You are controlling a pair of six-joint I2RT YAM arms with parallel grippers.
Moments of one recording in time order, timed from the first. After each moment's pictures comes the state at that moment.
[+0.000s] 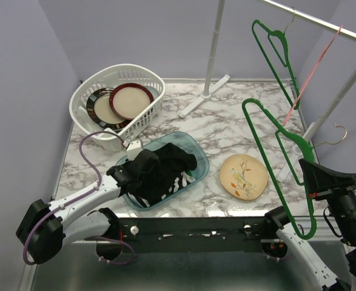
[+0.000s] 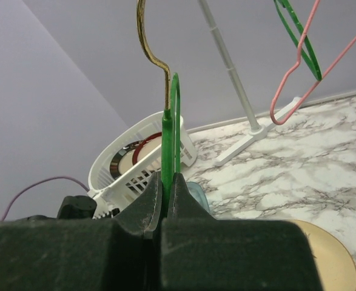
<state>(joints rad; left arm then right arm) -0.73 1.00 0.54 -0.51 -0.42 -0.91 0.40 0.18 1.18 -0.75 0.12 0.50</state>
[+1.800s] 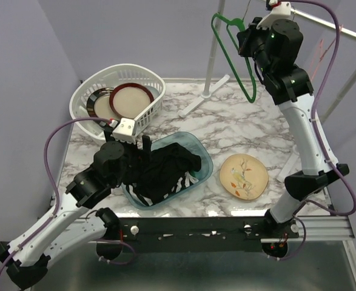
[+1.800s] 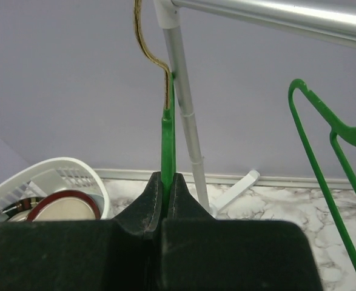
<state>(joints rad) -0.77 0.68 0.82 -0.39 -0.48 -0.16 0.41 1.67 2.17 -0.45 0.24 0.17</state>
